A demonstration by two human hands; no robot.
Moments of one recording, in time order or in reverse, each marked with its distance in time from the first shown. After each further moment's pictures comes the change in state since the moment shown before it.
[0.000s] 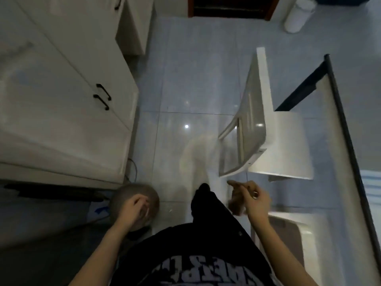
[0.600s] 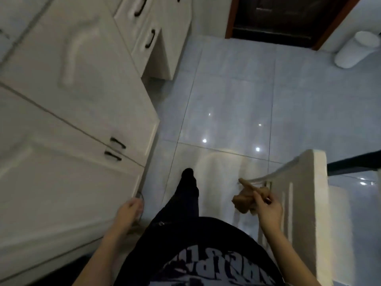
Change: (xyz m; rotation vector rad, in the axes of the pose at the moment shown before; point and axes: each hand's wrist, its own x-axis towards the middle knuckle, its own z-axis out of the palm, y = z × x) left_hand 0.226 0.186 -0.080 -0.178 0.175 -0.168; right_hand 0.287 -0.177 0.129 -0.048 -0.036 -0.024
